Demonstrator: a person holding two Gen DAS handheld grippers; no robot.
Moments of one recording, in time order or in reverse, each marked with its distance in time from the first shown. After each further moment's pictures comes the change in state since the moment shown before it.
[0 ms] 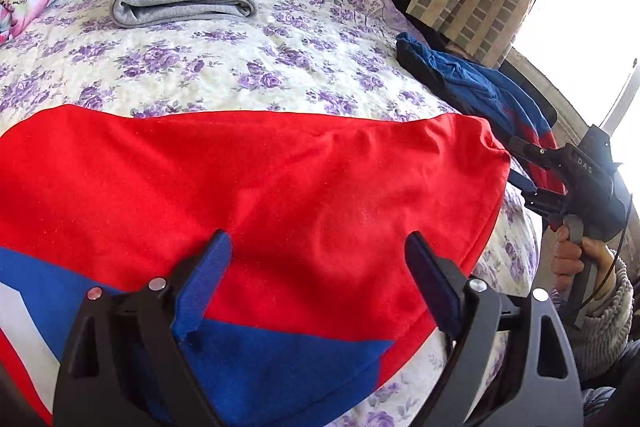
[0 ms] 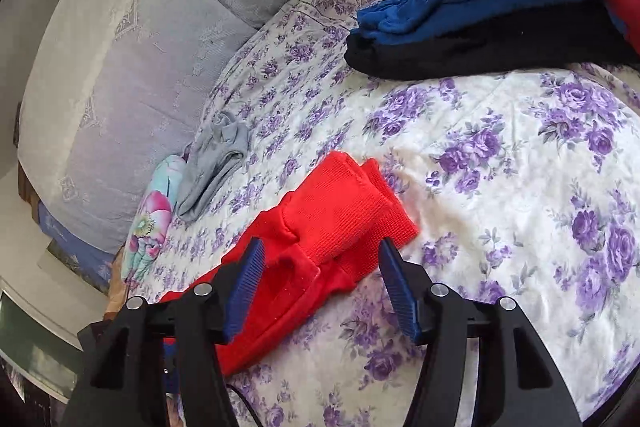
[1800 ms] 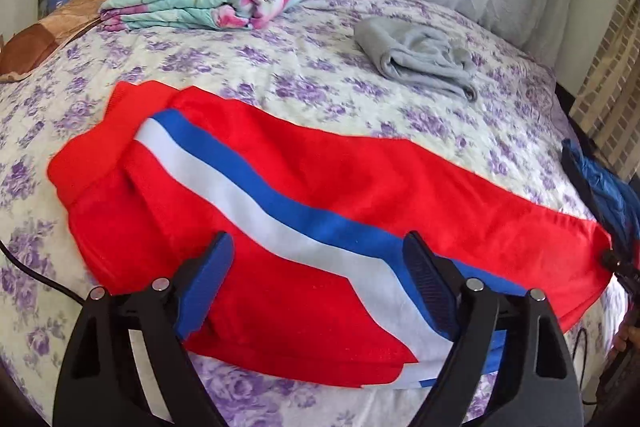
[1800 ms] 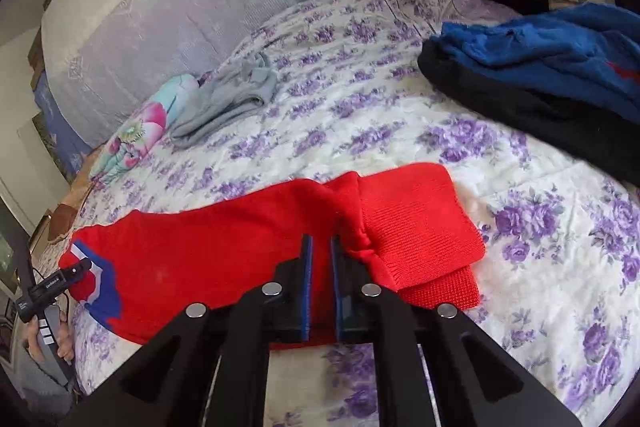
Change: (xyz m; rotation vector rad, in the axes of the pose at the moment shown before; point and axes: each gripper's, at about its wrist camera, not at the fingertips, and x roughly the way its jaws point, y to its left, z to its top) left arm -0.119 0.102 -0.036 -0.354 -0.234 0.521; right arm 0.017 0.044 -0.003 -0.457 0.052 -0.056
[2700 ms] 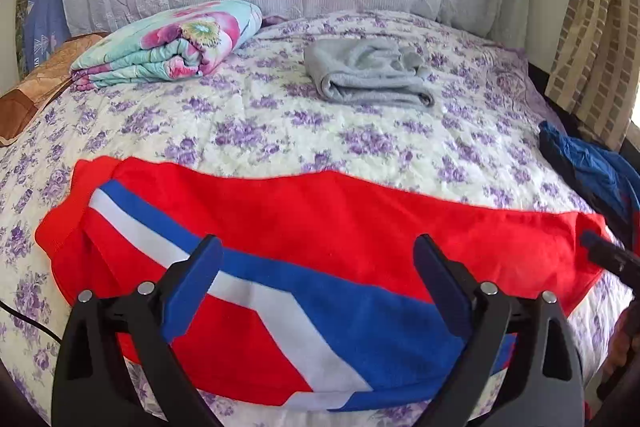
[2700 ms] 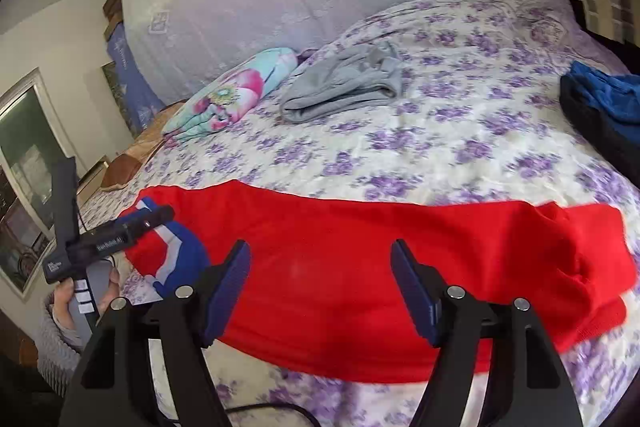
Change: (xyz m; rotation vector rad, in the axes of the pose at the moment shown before) left arm -0.001 -0.068 0.004 0.183 -0.025 0.016; right arm 0.025 0.112 0.003 -0.195 0.071 0.249
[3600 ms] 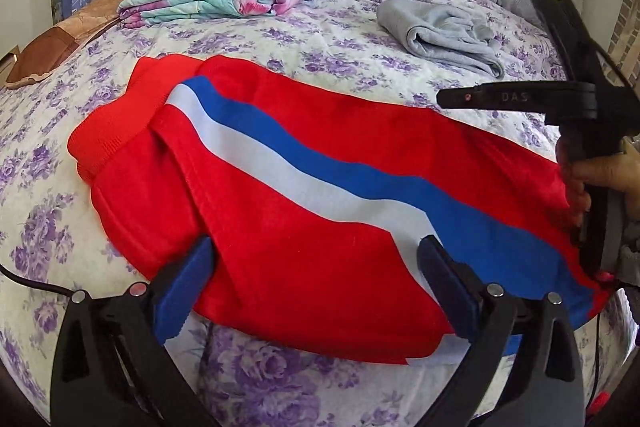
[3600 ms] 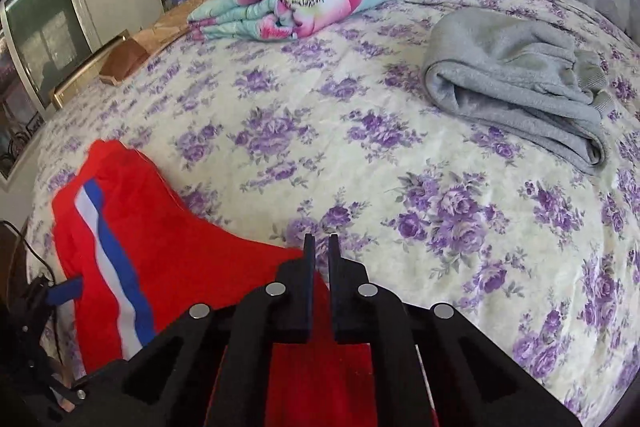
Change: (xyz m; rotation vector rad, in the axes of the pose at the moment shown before) left arm 0.013 0.068 -0.038 -0.122 0.080 0.108; right arm 0.234 0.117 0.090 -0.329 0.315 0.053
